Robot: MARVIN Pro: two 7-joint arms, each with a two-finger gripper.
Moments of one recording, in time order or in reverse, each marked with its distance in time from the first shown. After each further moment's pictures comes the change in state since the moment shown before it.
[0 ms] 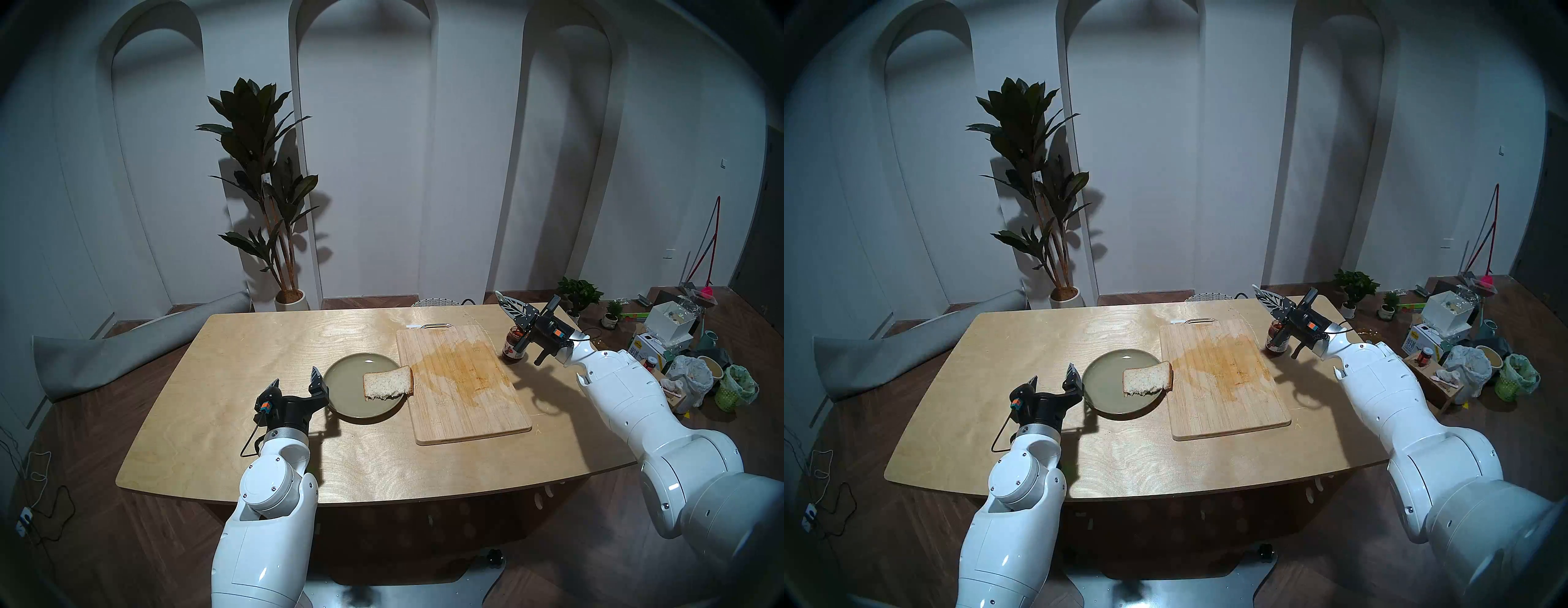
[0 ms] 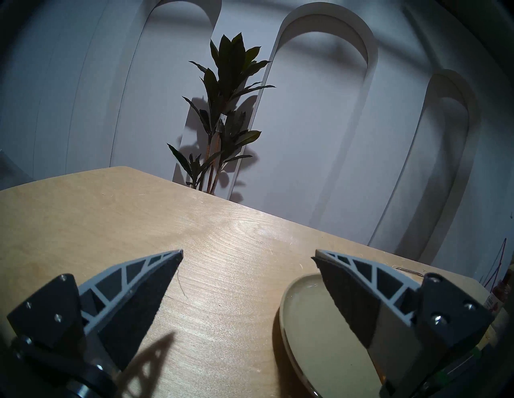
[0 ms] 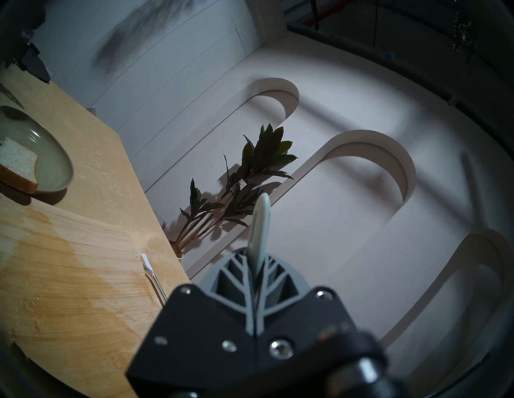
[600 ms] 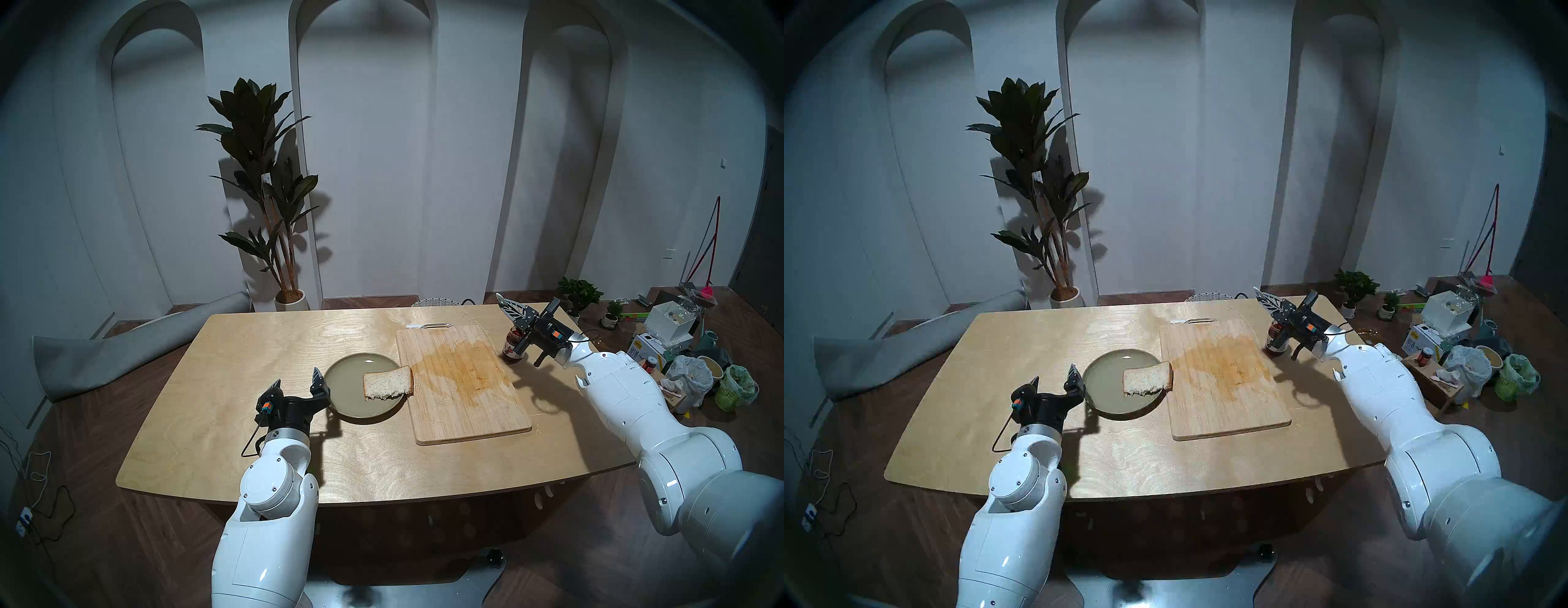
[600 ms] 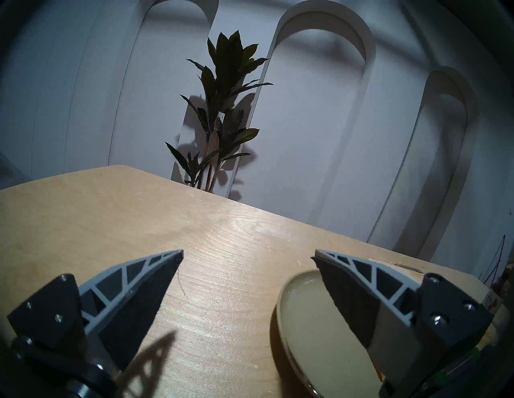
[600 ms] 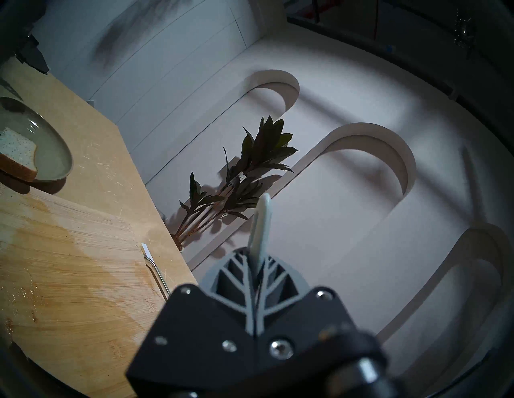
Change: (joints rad) left arm 0.002 0.000 0.003 -0.002 0.006 0.009 -0.002; right arm 0.024 -0.011 0.000 0.052 -0.047 0.000 -0.030
